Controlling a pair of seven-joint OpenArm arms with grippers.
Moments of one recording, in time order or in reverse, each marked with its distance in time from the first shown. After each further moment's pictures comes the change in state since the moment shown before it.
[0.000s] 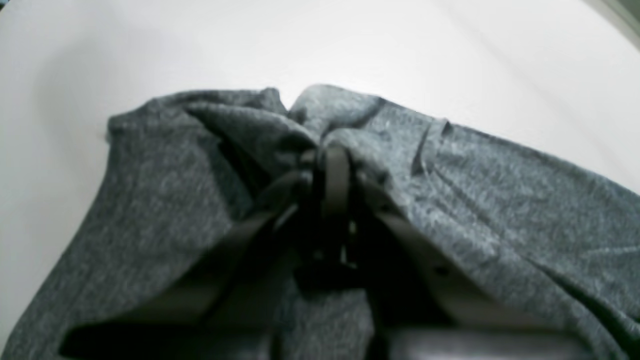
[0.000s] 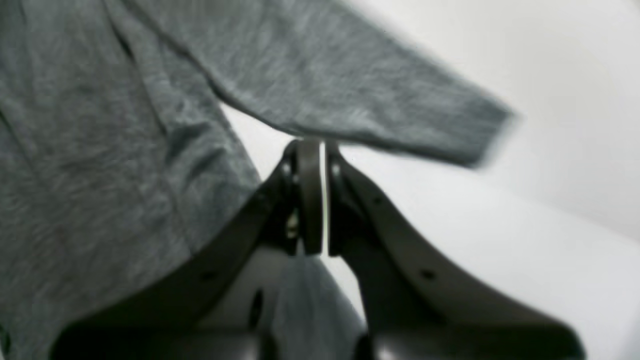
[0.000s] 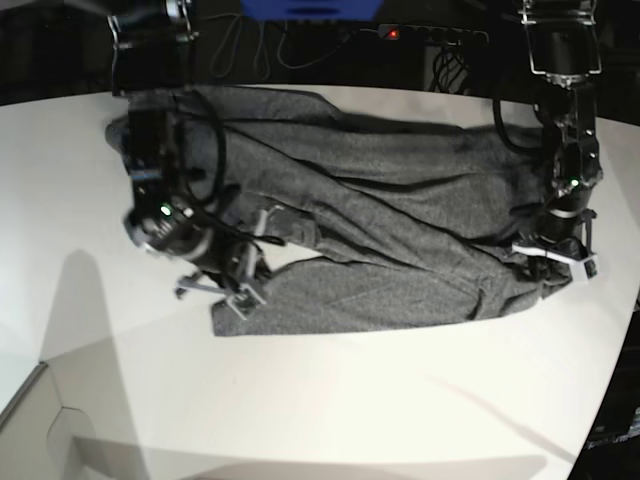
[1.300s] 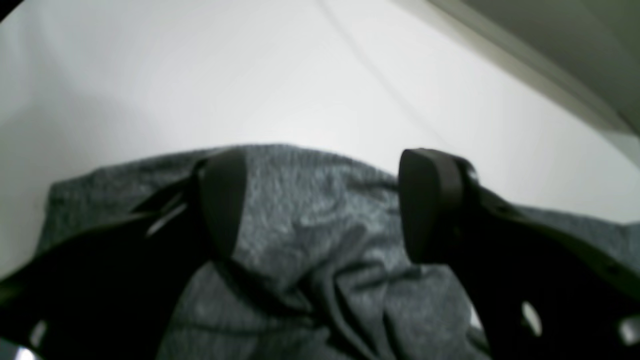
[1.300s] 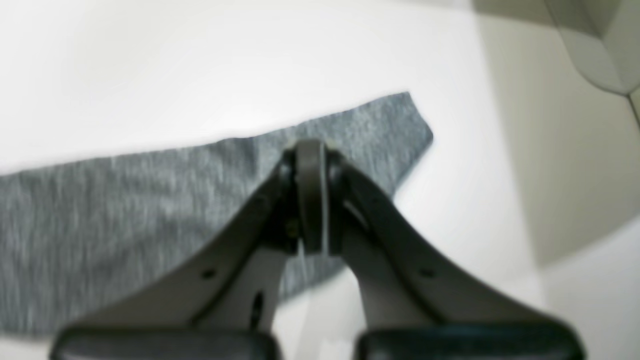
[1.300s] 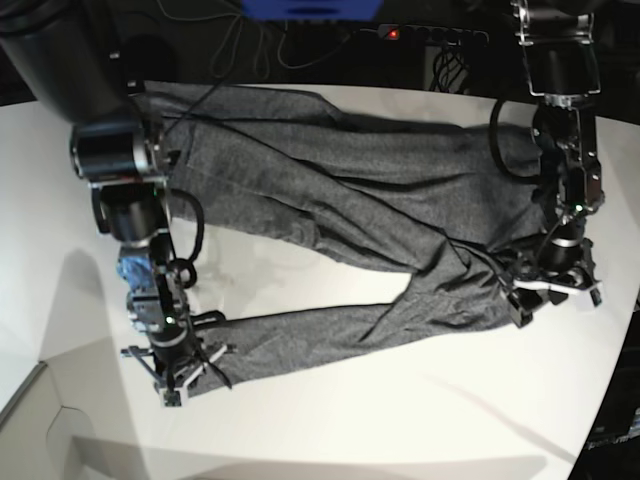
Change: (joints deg) left arm -3.9 1.1 0.1 1.7 -4.9 0.1 0.1; right arm 27.5 4.7 -2.3 -50.4 1.0 -37.8 35.4
